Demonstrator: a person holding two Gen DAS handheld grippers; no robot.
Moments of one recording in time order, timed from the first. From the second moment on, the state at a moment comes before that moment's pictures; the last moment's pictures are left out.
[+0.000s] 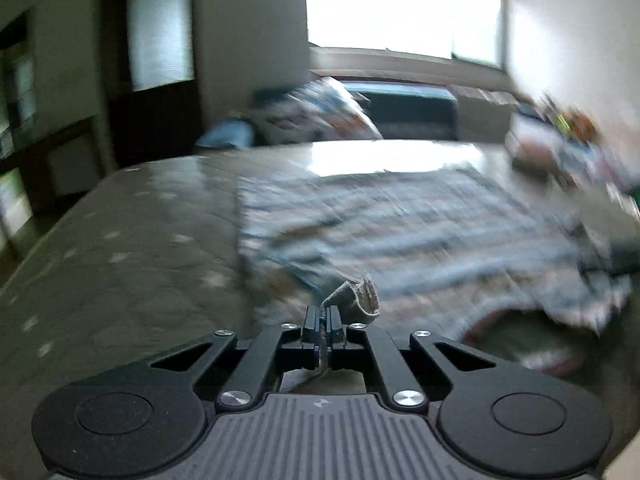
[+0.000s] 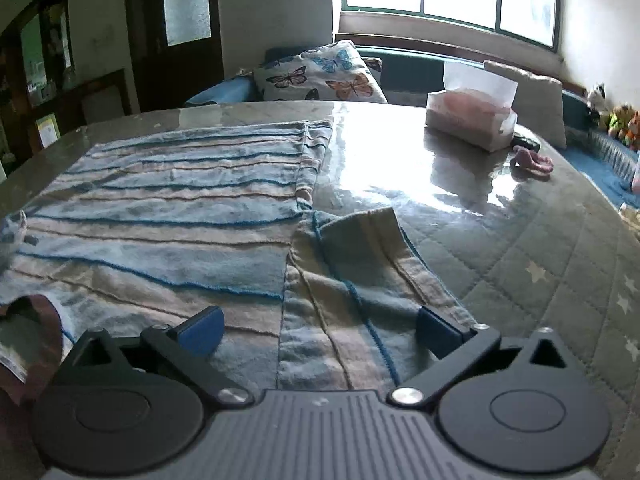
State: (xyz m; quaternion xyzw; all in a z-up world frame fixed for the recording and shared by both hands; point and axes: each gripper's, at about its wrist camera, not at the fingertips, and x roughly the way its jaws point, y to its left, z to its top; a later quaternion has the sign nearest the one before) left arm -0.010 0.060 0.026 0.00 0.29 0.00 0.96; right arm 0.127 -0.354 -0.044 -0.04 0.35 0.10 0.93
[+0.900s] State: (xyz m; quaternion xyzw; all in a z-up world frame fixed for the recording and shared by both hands) left arm -0.003 0.128 0.023 -0.09 0.31 0.10 0.94; right arm 0.126 -0.355 -0.045 -0.04 0.34 0.10 0.93
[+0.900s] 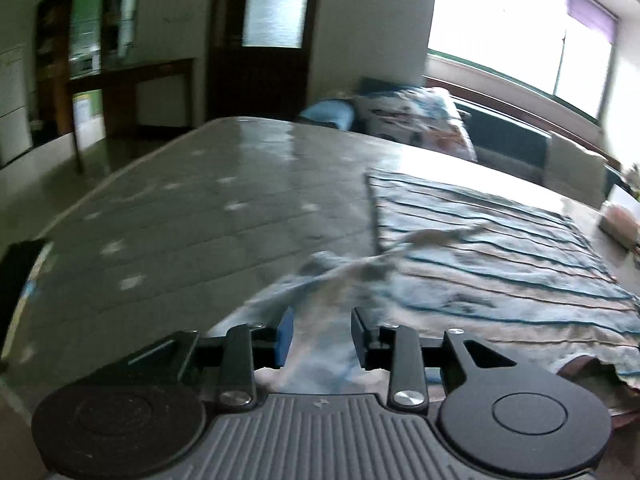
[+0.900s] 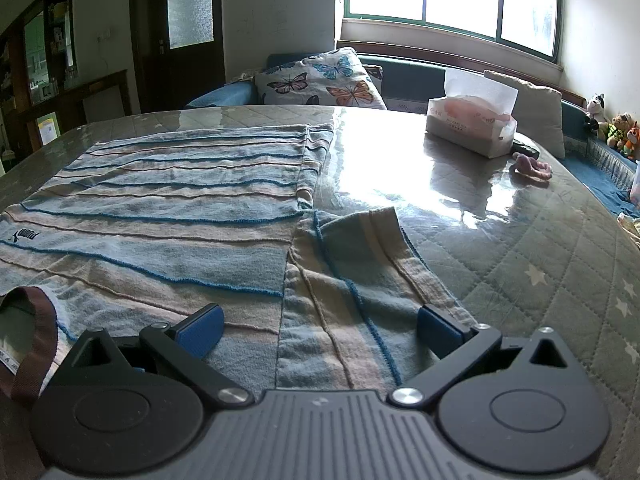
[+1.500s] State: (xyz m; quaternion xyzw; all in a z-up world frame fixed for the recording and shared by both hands) left arm 0.069 0.132 -0.002 -0.08 0.34 0.10 0.93; right arm 0.125 -0.355 -0.045 -0.04 0.34 0.10 0.93
